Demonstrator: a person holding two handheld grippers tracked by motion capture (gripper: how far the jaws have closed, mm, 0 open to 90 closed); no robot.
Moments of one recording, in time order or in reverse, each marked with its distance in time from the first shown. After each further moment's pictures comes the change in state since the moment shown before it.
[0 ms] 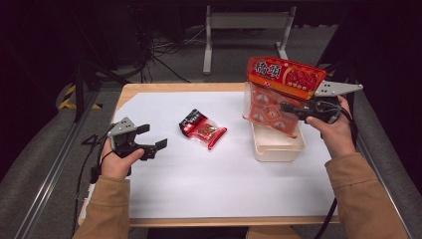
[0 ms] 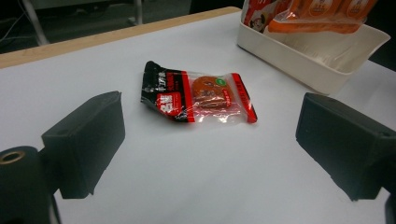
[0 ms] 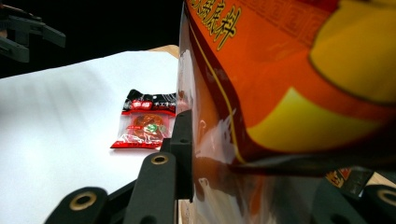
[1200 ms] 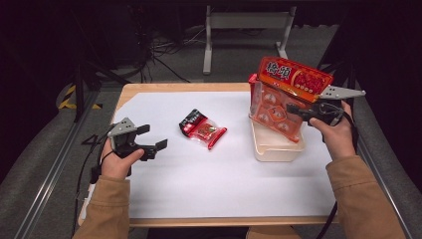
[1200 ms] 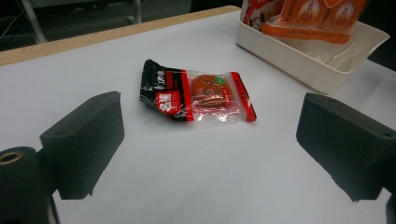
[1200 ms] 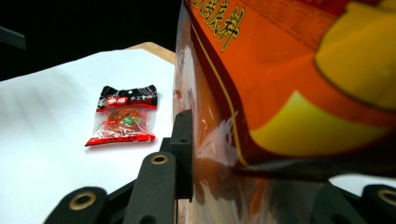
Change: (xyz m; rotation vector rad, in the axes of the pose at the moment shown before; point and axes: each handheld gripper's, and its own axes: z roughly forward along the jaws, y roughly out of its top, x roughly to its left) left arm 0.000 -0.001 0.000 0.003 -0.003 -0.005; right arm -0.019 -0.030 0.000 -0.005 -0.071 0.097
